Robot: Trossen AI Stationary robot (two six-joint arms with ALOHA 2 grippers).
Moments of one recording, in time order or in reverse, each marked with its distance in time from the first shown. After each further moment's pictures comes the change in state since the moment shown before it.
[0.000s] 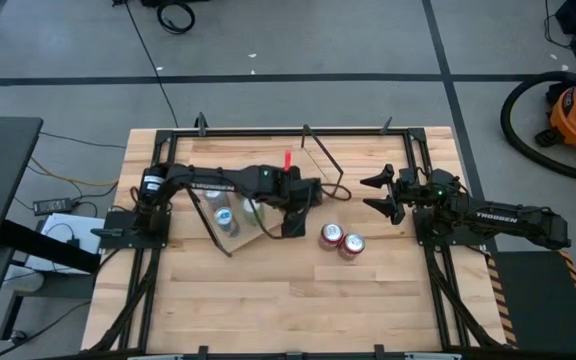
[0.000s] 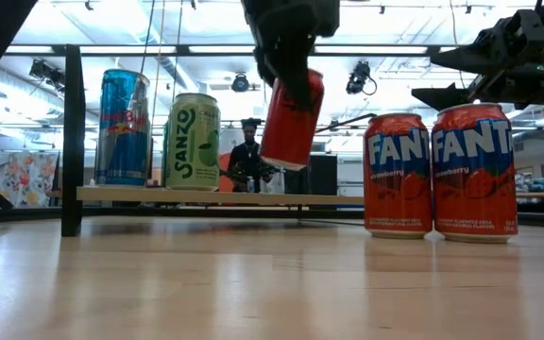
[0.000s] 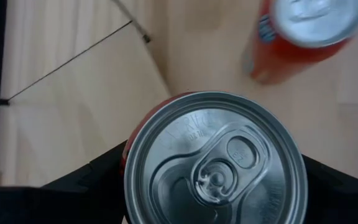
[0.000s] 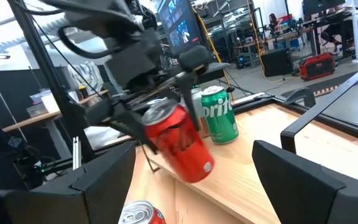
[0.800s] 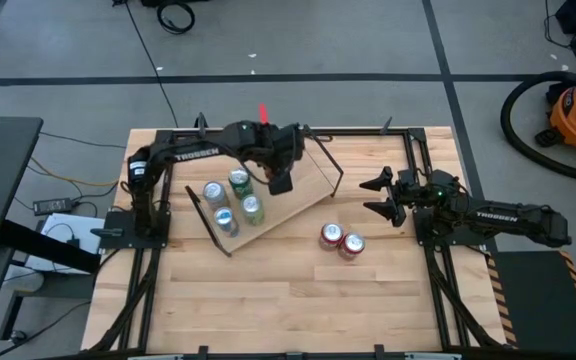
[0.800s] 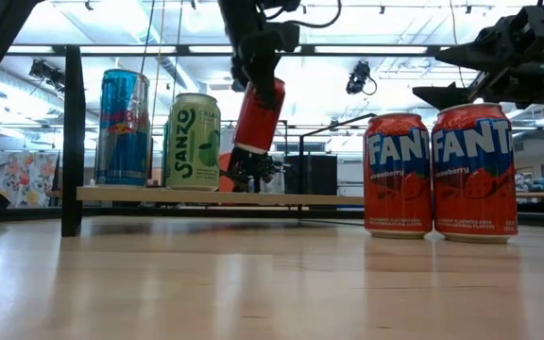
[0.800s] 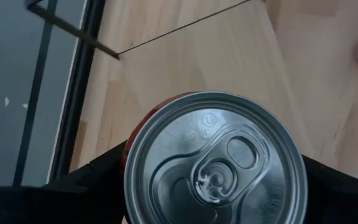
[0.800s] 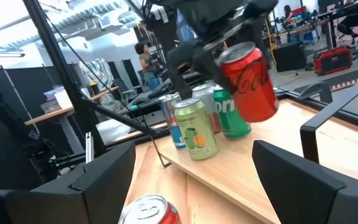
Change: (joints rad) left arm 0.249 -0.106 0.000 -0.102 0.004 0.090; right arm 0.028 0.005 0.000 -0.001 -0.021 0.011
